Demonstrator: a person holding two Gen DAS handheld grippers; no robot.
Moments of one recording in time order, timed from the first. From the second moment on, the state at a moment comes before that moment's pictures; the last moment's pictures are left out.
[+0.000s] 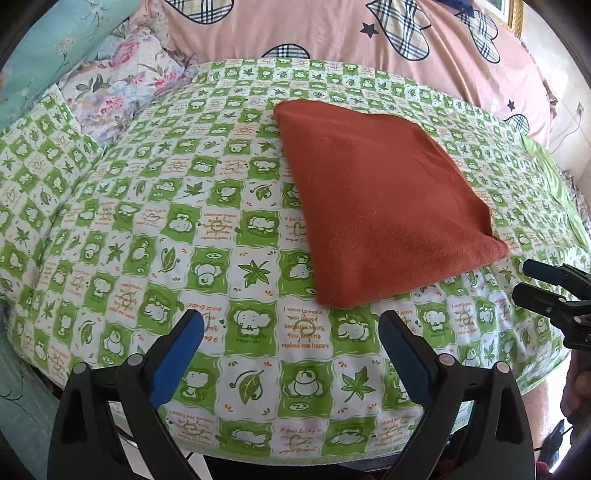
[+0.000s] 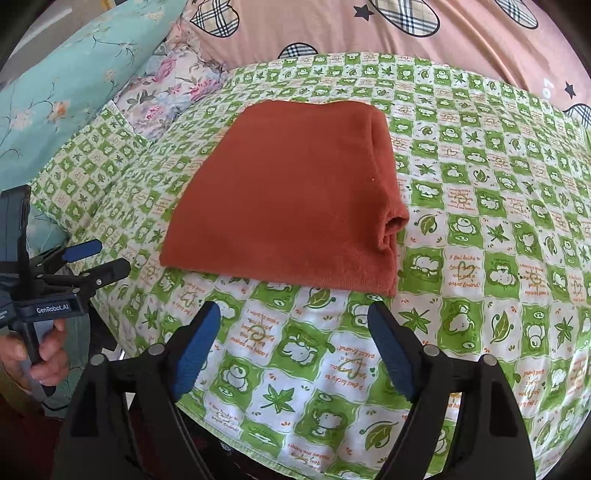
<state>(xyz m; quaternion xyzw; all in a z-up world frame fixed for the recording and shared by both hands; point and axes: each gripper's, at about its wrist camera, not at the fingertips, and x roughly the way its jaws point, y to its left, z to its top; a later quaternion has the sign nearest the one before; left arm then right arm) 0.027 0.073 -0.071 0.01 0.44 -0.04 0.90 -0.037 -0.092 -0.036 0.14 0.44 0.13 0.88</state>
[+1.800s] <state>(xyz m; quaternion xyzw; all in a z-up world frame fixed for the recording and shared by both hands) 0.029 0.059 -0.044 0.05 0.40 -0.01 0.92 -0.023 -0.086 -0.020 0.10 0.42 0.11 0.89</state>
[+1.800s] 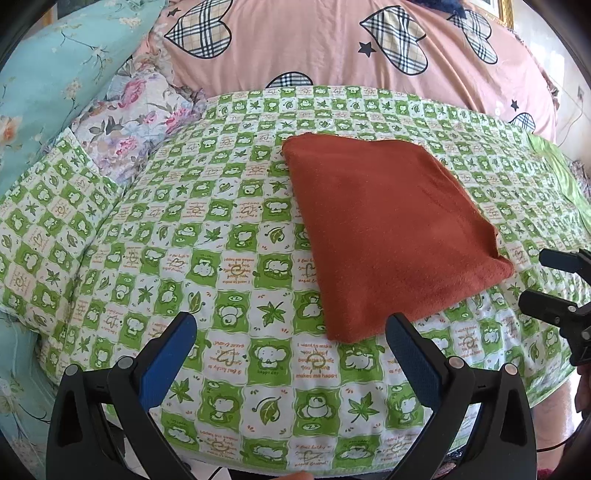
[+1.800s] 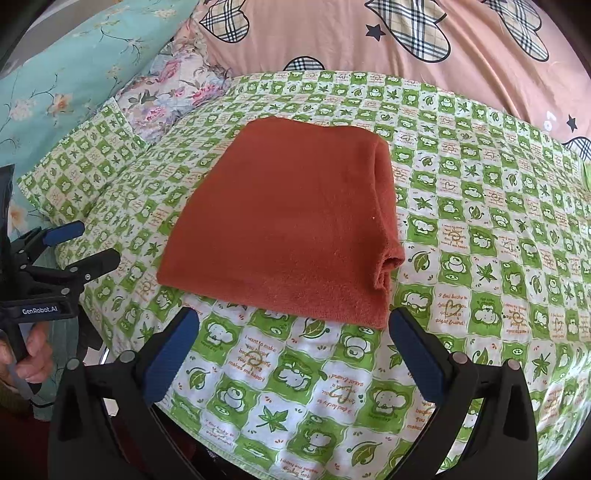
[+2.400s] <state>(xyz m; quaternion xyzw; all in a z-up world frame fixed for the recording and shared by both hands) 0.044 0.048 -0.048 0.05 0.39 -0.01 0.92 -0.007 -0.080 -0.024 0.10 0.43 0.12 0.89</state>
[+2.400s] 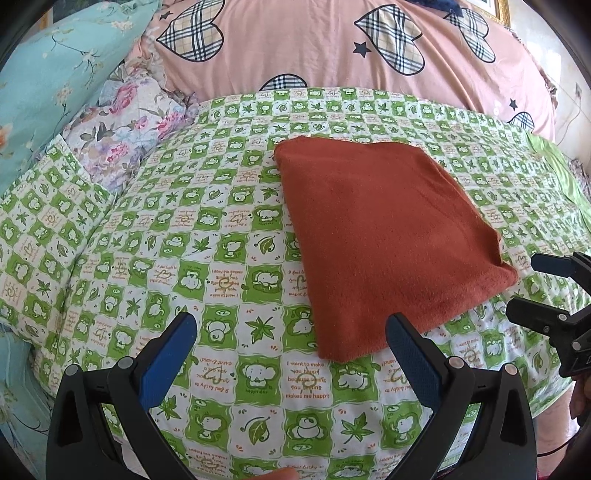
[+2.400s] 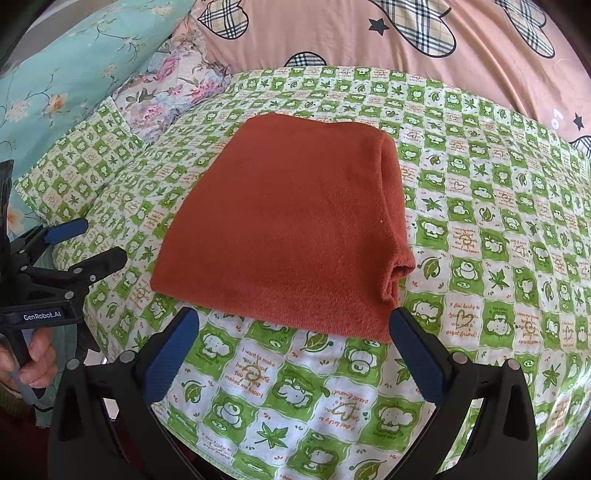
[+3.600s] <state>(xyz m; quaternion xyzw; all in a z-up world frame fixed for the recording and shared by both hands) 0.046 0.043 -0.046 0.06 0.38 -0.01 0.92 -0.003 -0.084 -0.023 0.09 0.43 0.11 0.89</state>
